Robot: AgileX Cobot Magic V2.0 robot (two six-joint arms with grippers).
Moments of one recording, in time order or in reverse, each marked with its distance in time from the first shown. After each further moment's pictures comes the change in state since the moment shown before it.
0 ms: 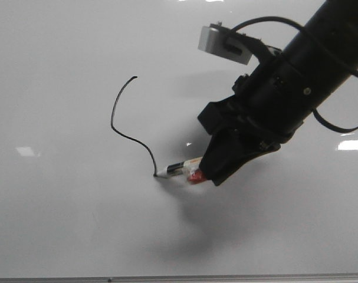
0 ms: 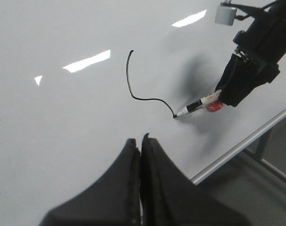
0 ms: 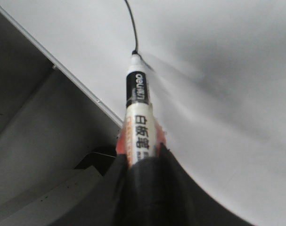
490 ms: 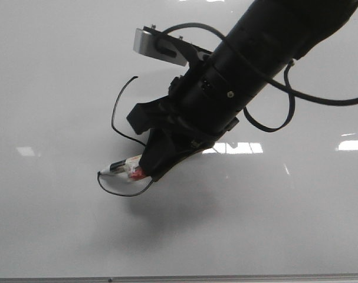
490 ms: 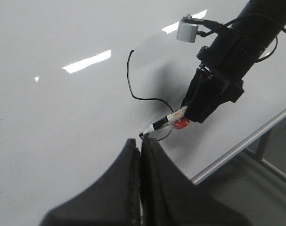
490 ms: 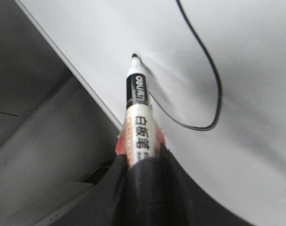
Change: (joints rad) left arm 0.000 0.000 0.000 0.000 0.000 0.000; right arm 0.115 0.115 -0.169 0.045 -0.020 0.000
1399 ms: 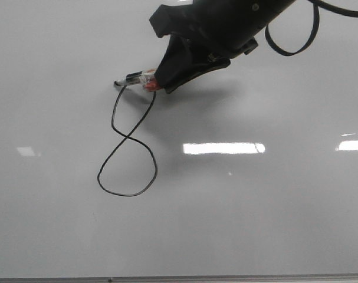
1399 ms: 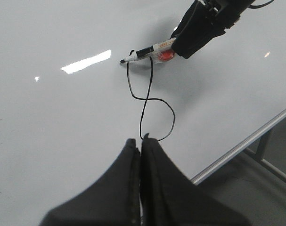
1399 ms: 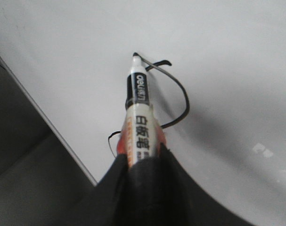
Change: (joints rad) left arm 0.000 0.000 0.000 0.000 0.000 0.002; right arm -0.076 -0.142 -0.096 -0.026 0.019 -0.004
